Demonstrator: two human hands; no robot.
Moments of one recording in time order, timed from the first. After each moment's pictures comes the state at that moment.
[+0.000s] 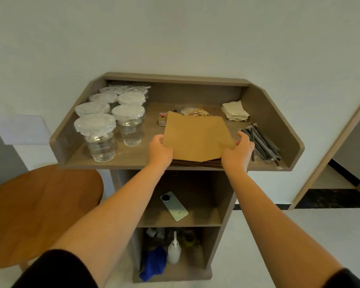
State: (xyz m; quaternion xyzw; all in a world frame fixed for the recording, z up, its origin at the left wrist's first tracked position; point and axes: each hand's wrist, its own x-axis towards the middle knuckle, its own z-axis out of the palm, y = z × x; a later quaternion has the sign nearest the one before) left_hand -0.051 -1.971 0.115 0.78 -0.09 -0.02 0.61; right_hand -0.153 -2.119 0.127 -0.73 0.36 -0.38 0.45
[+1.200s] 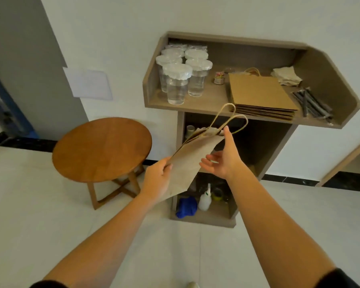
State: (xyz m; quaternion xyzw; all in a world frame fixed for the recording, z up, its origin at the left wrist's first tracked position) left_hand -0.203 -1.693 0.011 0.85 -0.19 0.04 0.48; right_hand -0.225 -1.877 0.070 -0.40 0.34 0.00 0.85
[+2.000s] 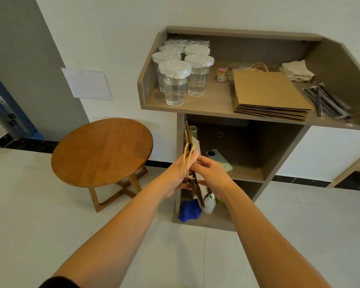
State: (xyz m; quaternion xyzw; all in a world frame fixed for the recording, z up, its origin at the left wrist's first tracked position) left_hand -0.172 -1.754 0.028 0.70 -0.12 -0.35 0.61; right_hand -0.214 -1.874 0.023 -0.72 0.14 0.05 0.68
